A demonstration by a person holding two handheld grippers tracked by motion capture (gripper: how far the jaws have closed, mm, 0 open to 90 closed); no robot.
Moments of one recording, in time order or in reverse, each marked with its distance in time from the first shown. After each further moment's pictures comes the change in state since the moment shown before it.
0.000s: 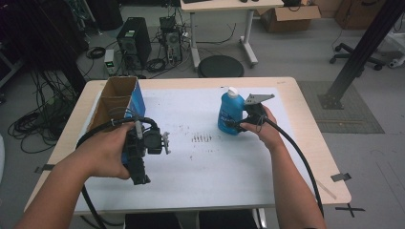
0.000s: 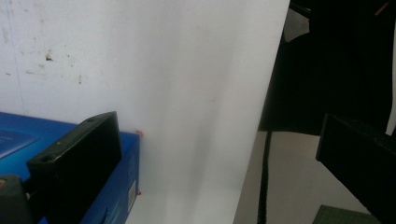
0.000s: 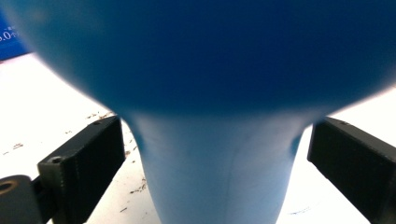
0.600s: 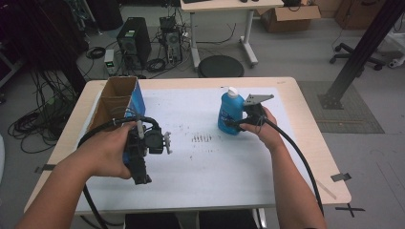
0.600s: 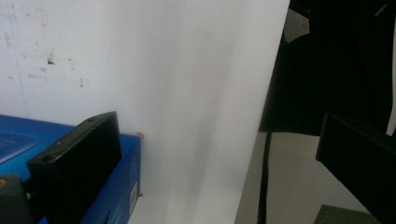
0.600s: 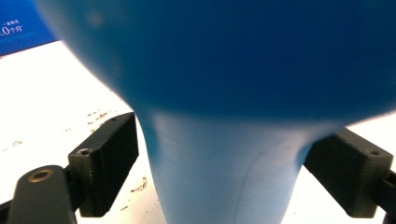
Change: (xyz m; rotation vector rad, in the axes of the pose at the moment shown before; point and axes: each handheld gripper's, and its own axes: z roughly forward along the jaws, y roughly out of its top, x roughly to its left) left arm 0.000 0.003 -0.001 0.005 0.002 0.003; right arm 0.003 0.001 0.000 0.005 -0.007 -0.020
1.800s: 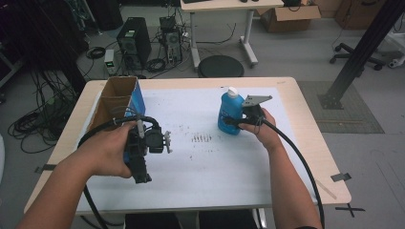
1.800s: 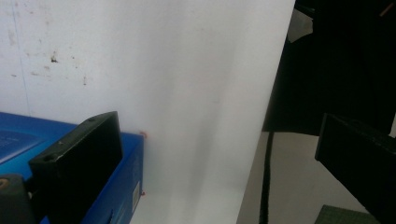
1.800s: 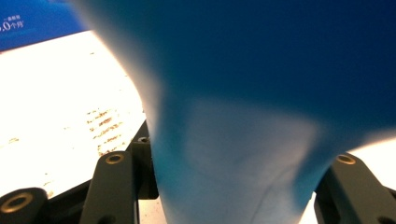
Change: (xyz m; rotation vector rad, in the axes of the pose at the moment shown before) left arm 0.002 0.001 0.001 0.005 0.007 -0.003; right arm 0.001 -0.002 0.005 -0.006 0.008 -0.021
